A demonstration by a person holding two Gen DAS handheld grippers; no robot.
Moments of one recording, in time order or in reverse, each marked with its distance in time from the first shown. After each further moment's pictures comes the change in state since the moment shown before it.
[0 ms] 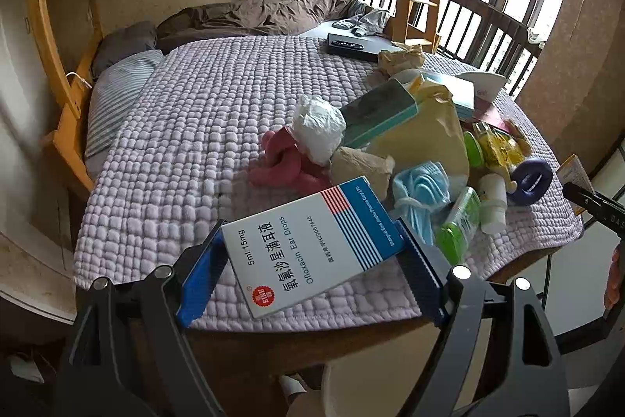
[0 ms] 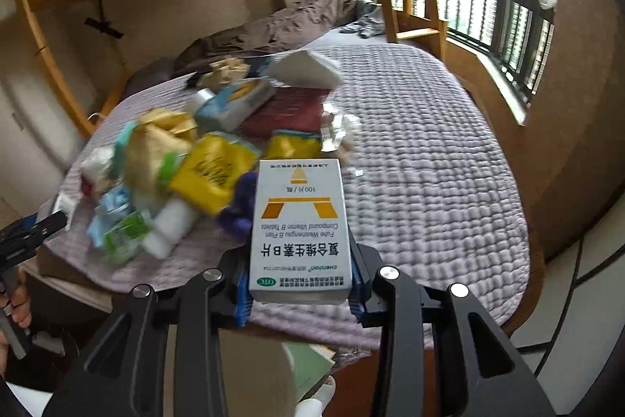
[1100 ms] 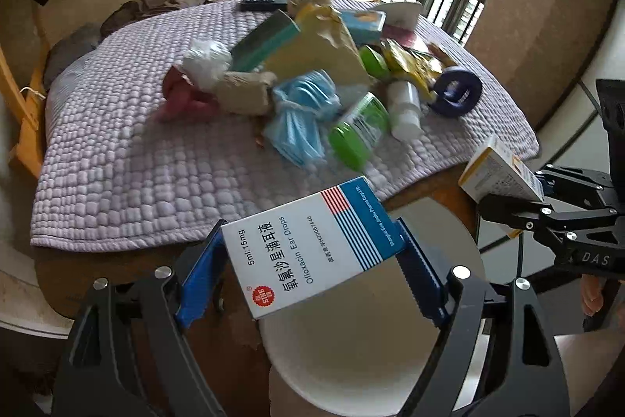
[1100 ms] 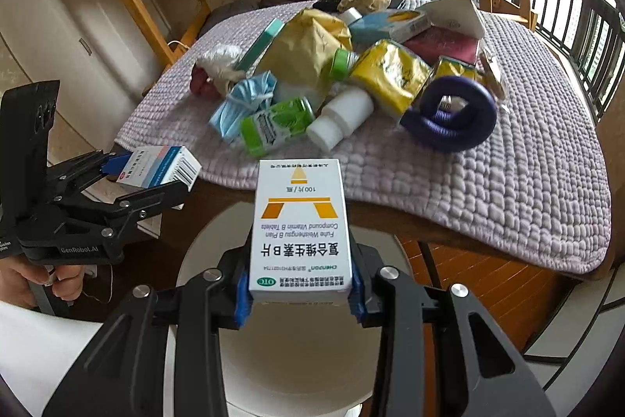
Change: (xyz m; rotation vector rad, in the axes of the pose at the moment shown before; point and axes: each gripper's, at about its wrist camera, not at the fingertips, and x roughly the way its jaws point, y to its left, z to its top) left arm -0.011 -0.056 -0.042 0.157 0.121 -0.146; right arm -0.013 0.092 -0.058 -0.174 0.189 0.225
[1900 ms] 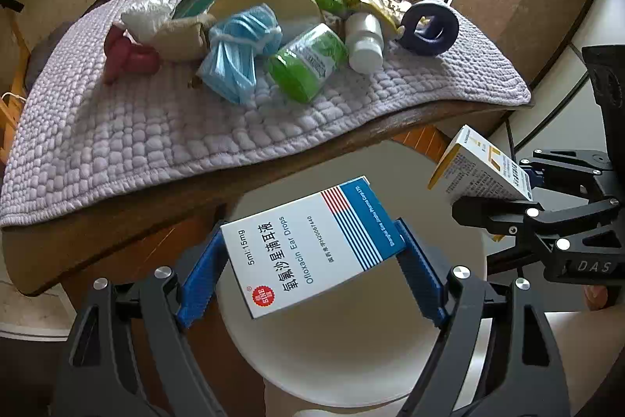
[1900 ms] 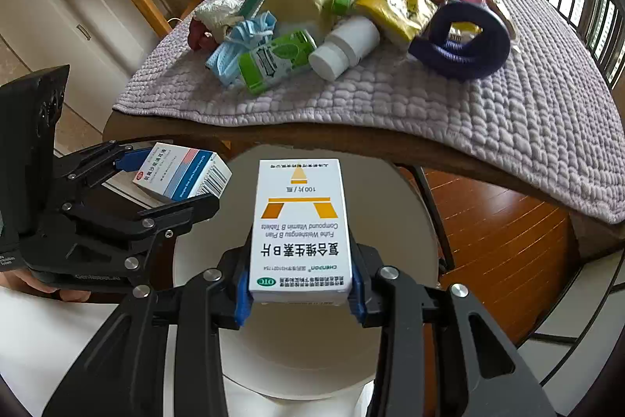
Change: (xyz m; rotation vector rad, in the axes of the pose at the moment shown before) left arm 0.027 -0.032 -0.021 0.062 0.090 -0.025; right arm 0.018 -0.003 -0.032 0.031 0.096 0.027
